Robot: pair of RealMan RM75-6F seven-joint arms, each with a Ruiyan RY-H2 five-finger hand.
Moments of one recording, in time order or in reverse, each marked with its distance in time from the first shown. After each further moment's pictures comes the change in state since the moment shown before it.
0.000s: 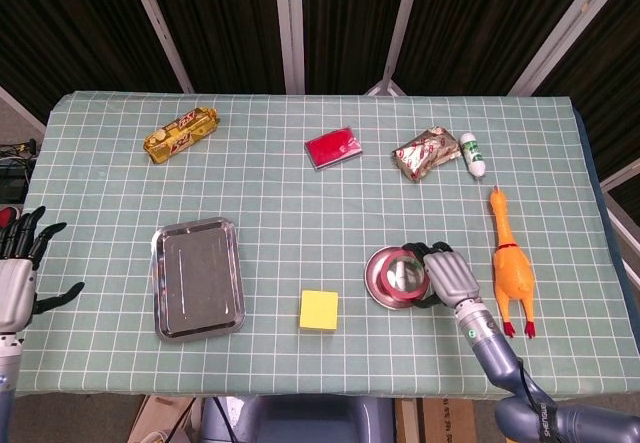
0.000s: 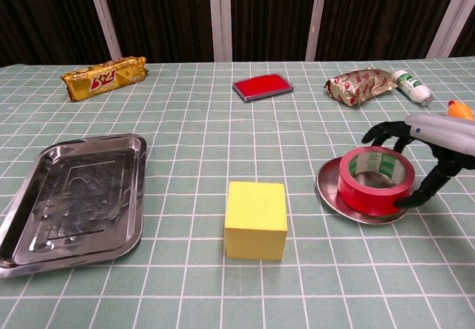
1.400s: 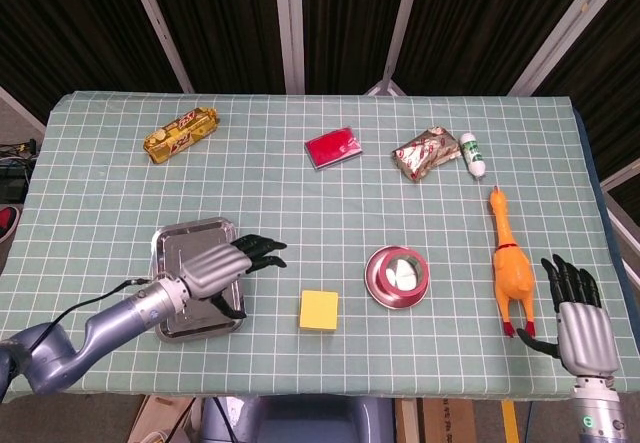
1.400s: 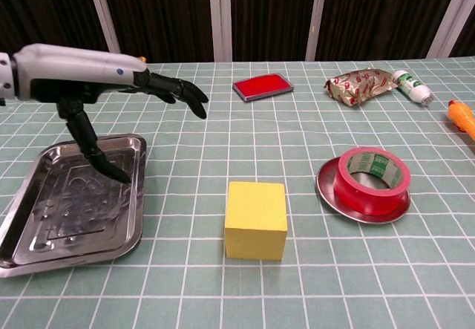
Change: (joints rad) left arm -0.676 0.050 0.007 -0.168 0.176 -0.836 -0.322; right arm -0.450 0.226 -0.107 -0.139 -0.247 0.545 0.088
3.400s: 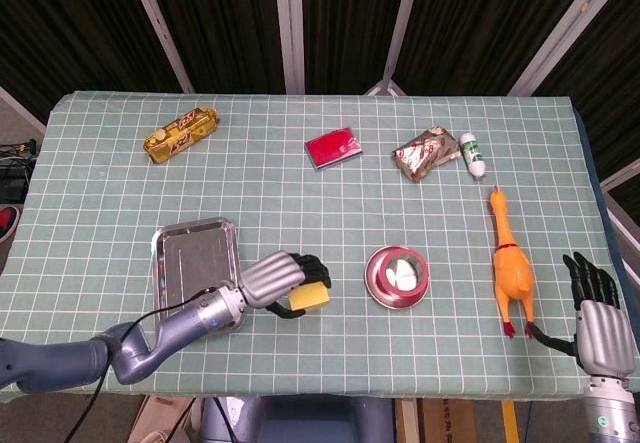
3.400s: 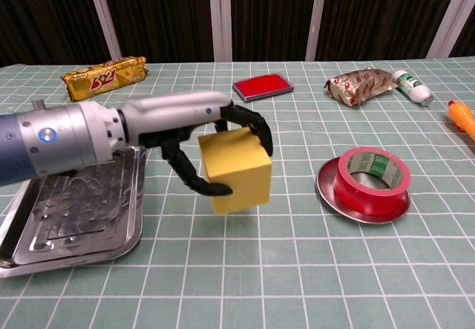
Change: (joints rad) left arm -0.090 -0.375 0.098 0.325 0.052 0.299 0.056; right arm -0.080 0.022 0.112 -0.009 -0.009 -0.059 0.104
